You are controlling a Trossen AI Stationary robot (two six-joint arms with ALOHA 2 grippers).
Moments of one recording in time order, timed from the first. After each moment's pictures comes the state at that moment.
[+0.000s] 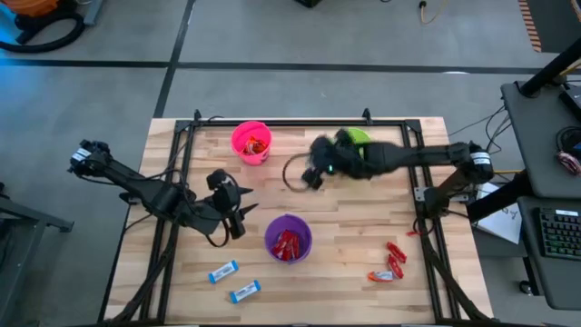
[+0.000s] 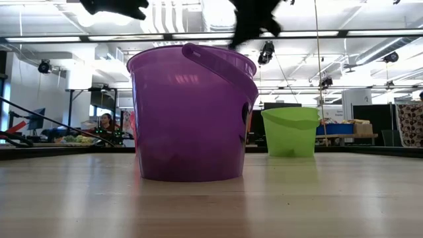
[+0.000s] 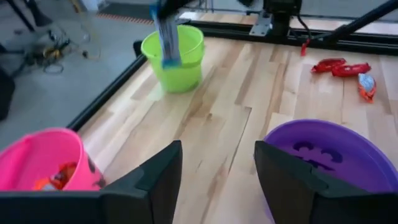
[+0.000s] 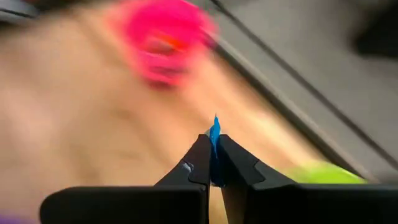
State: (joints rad) left arm -0.47 1.15 0.99 -0.52 -0.79 -0.45; right arm -0.04 1.60 1.48 -0.72 0.52 0.38
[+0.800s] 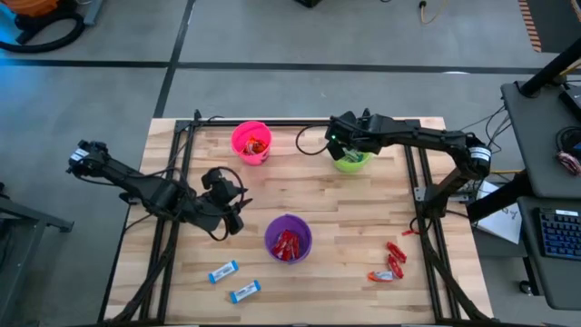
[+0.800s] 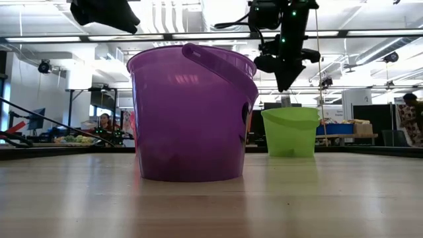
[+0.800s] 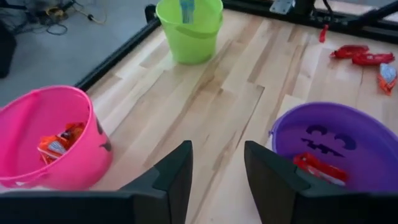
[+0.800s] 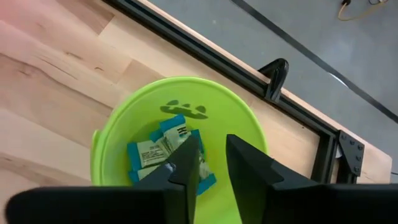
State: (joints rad) left arm -0.44 1.13 0.99 -0.67 -0.75 -0.62; right arm -0.36 1.60 1.39 -1.06 0.56 0.58
